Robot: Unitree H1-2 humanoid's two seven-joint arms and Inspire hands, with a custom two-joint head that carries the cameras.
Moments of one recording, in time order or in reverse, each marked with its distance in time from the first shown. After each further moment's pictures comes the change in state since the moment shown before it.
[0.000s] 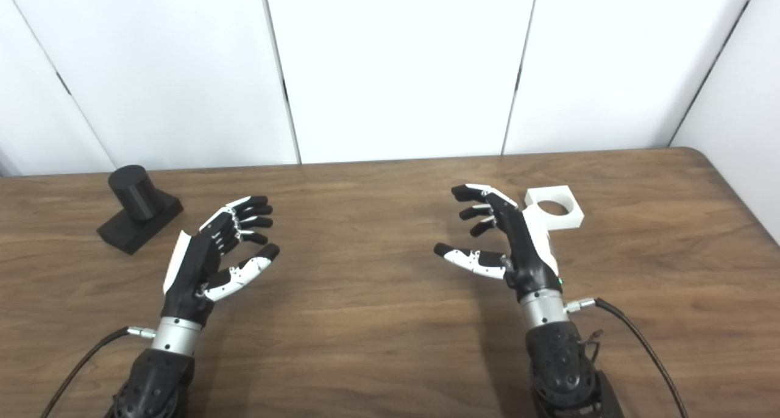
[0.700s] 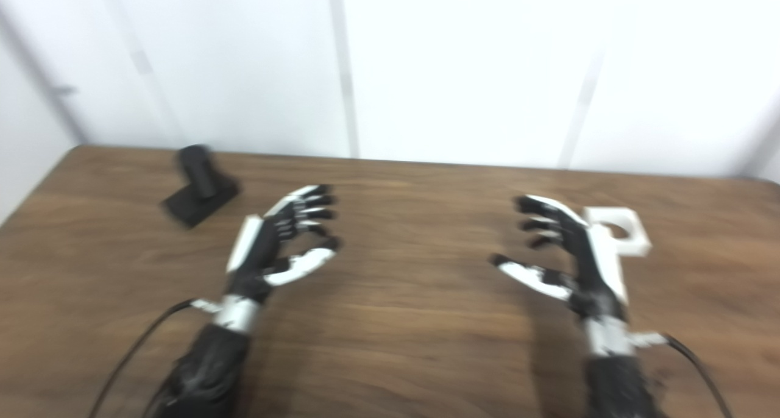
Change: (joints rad) left arm 0.000 -0.041 -0.027 0.000 0.029 0.005 0.015; right arm 0.005 -0.022 -0.030 -0.007 0.046 0.000 0.028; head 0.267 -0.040
